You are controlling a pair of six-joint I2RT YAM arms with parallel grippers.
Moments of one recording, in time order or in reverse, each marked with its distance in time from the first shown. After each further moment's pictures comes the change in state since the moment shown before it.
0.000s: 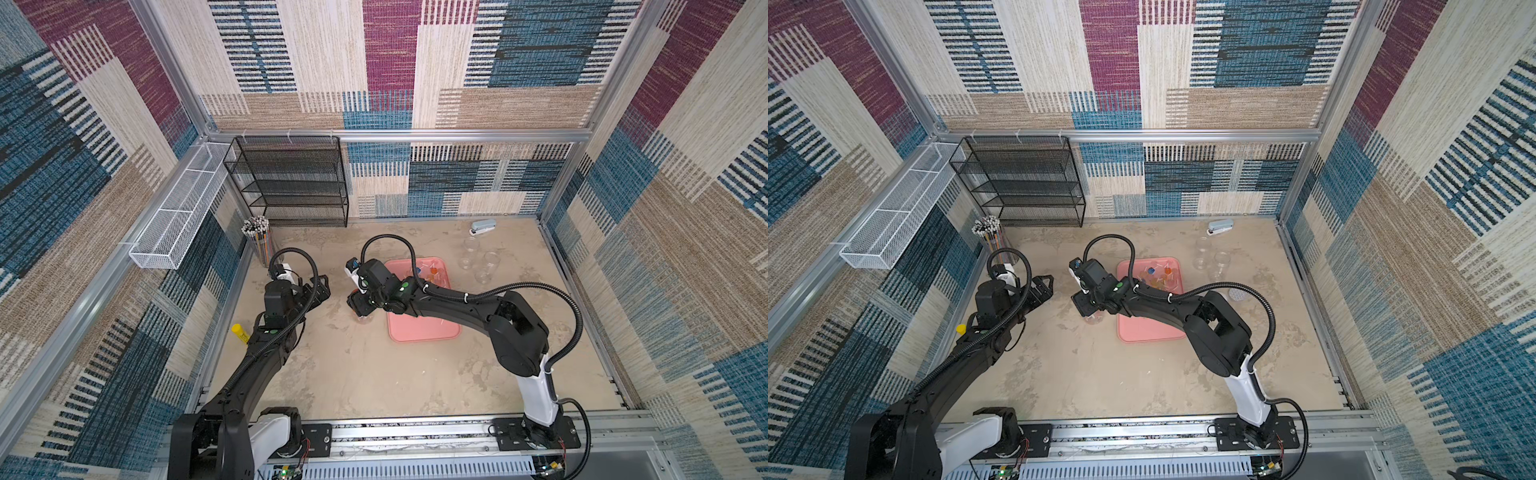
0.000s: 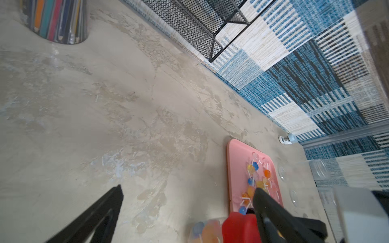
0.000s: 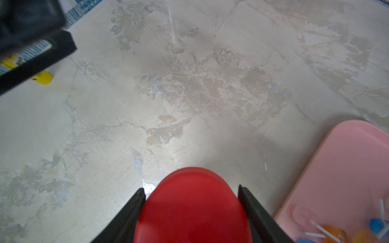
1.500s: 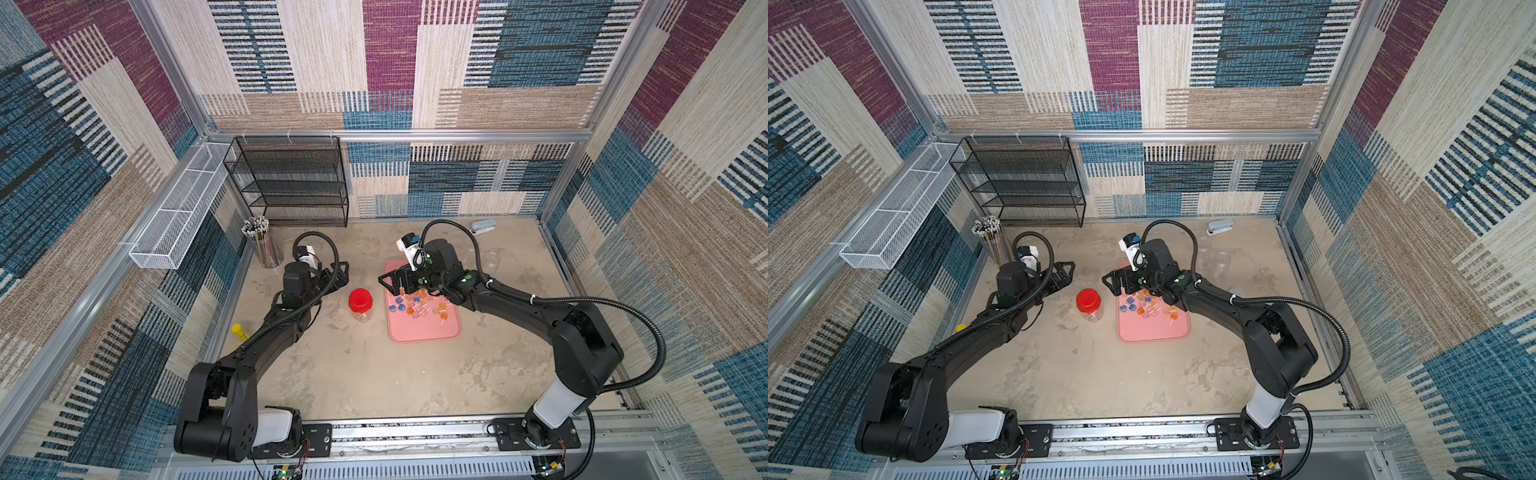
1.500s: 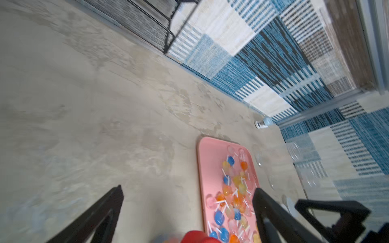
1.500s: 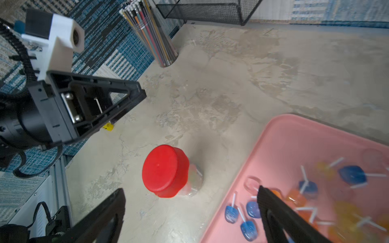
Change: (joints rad) left arm -0.078 0.200 0.117 0.103 0.021 -0.002; right arm -0.219 -0.316 -0.373 0.284 -0.309 0.117
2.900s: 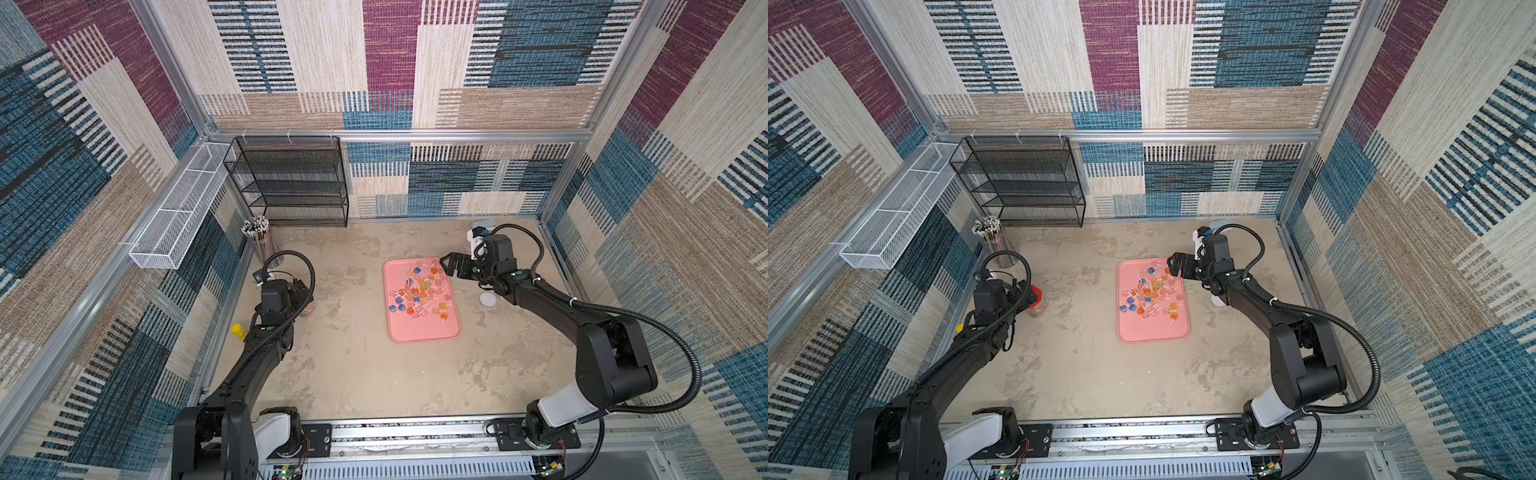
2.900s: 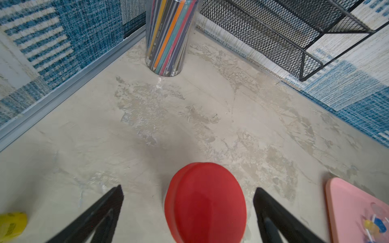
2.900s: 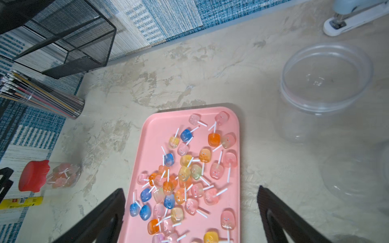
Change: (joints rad) left arm 0.152 -0.138 -0.107 -0.172 -0.363 0.132; right arm -0.429 -0.184 -0.217 -0.045 0.046 0.111
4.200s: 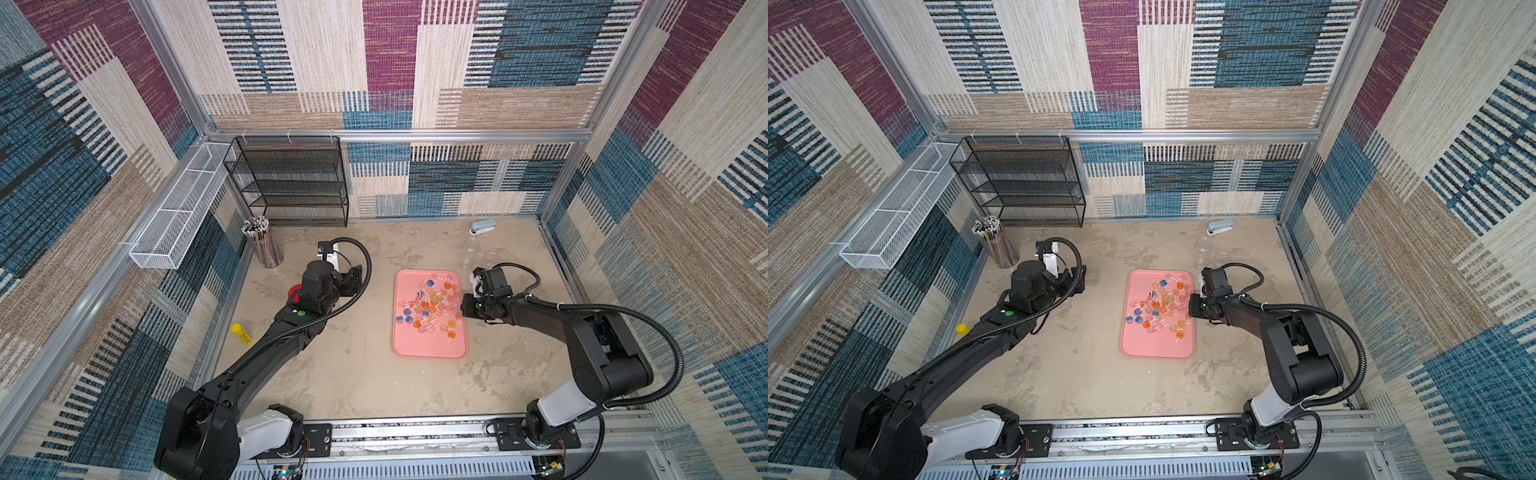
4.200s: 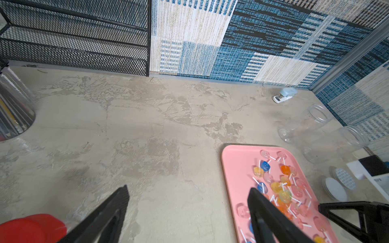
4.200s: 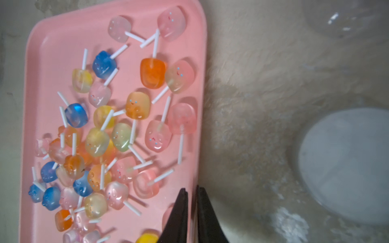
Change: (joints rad) left arm -0.436 0.033 0.227 -0.049 0.037 0.172; right arm -0.003 0.047 -0.261 -0.072 0.071 -0.021
